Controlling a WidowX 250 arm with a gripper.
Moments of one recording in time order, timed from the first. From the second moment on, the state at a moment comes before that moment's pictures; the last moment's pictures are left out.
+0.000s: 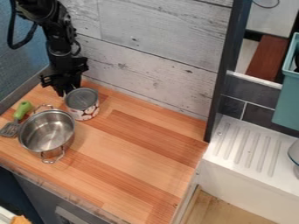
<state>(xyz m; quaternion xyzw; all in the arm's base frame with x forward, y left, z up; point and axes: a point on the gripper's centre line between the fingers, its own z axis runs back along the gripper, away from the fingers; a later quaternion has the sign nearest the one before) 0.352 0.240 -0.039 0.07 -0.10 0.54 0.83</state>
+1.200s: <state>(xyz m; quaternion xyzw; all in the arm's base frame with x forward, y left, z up) 0.330 0.194 0.036 0.09 -0.17 0.59 0.79</state>
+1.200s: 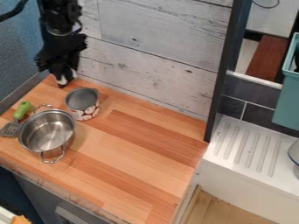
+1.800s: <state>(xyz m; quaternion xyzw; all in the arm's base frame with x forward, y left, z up) 0.342 0.060 0.029 0.00 -0.16 0.45 0.88</state>
